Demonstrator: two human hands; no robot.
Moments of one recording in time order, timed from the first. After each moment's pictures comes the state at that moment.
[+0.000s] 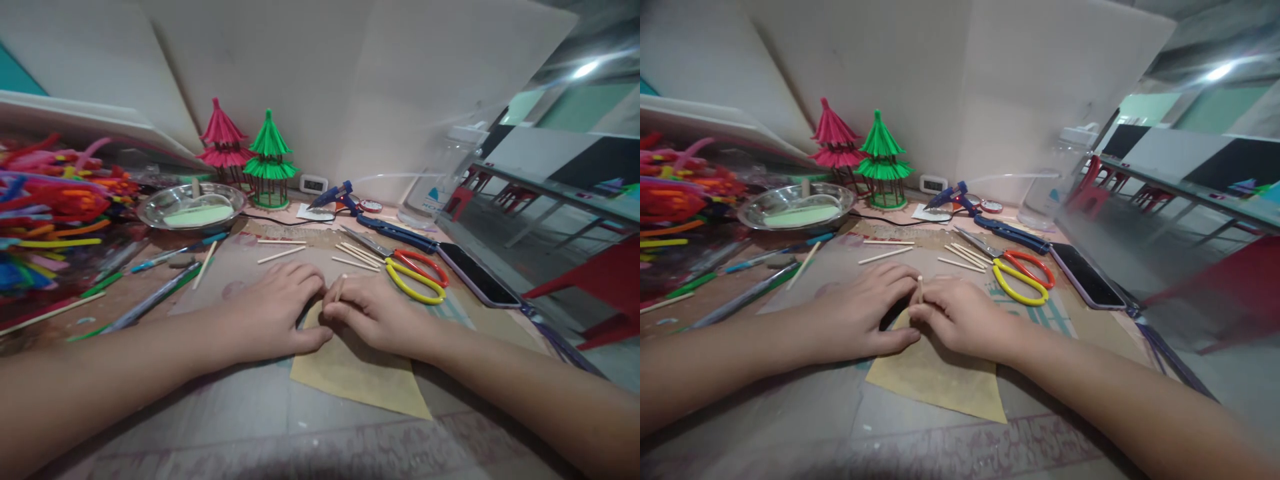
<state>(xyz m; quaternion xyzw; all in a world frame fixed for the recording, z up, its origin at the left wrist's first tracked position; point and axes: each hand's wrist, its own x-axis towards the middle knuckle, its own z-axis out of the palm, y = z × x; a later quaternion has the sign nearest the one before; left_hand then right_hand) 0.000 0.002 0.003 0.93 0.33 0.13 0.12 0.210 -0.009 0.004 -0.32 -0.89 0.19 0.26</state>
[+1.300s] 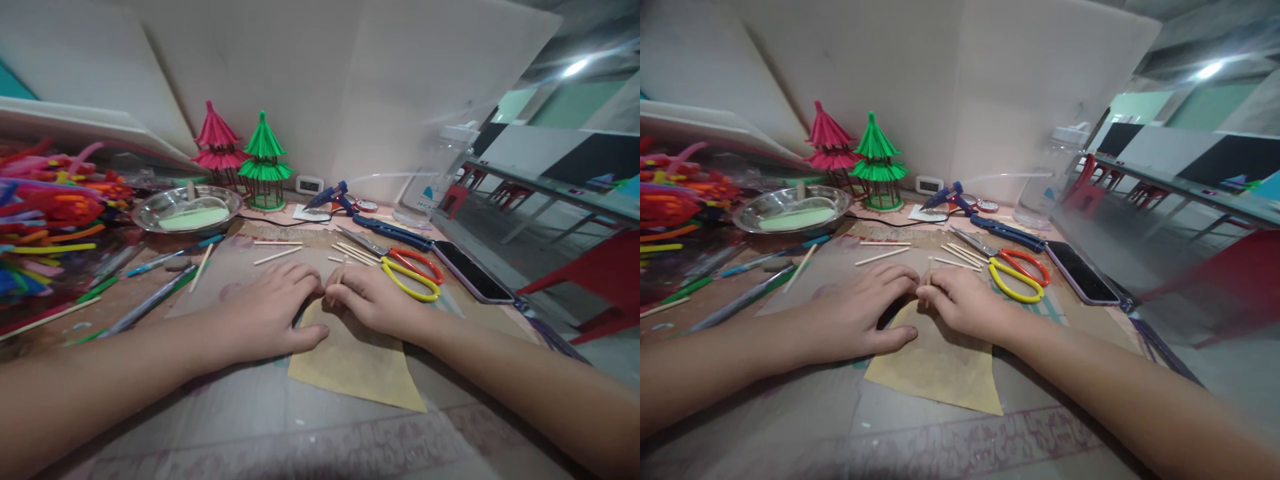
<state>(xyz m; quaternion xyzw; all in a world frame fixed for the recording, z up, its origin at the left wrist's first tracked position) -0.001 0.003 0.002 0.93 0.32 0.13 0.11 0.212 -0.004 0.003 -0.37 -0.83 0.29 0.29</state>
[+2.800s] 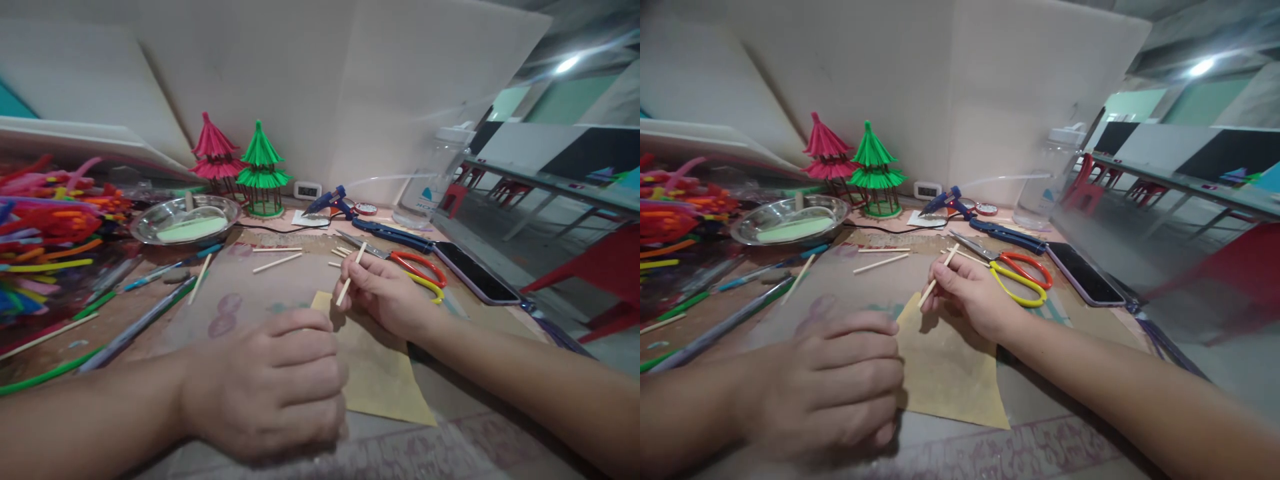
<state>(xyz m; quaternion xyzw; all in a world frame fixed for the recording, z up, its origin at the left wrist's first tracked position) -0.015 -0.024 0.016 0.96 0.00 0.27 0.02 0.209 -0.005 0.000 -0.29 -0.50 0.67 0.46</state>
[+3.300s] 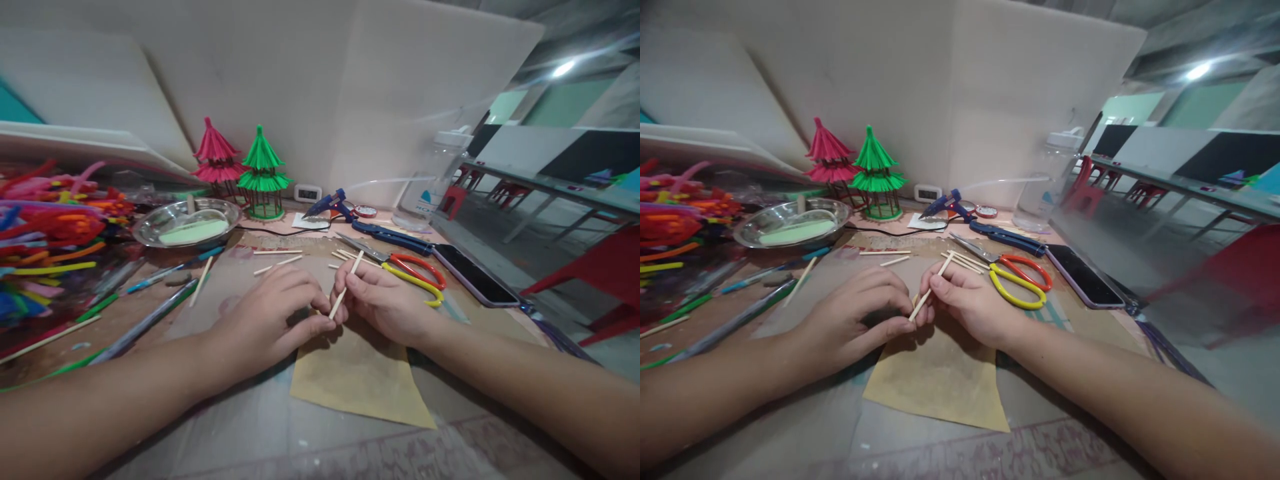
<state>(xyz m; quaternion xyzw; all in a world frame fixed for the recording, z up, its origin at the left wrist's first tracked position) -0.006 0.000 0.006 0.91 0.21 0.32 0.16 0.209 -0.007 -0.004 -0.23 -0.52 0.70 0.43</state>
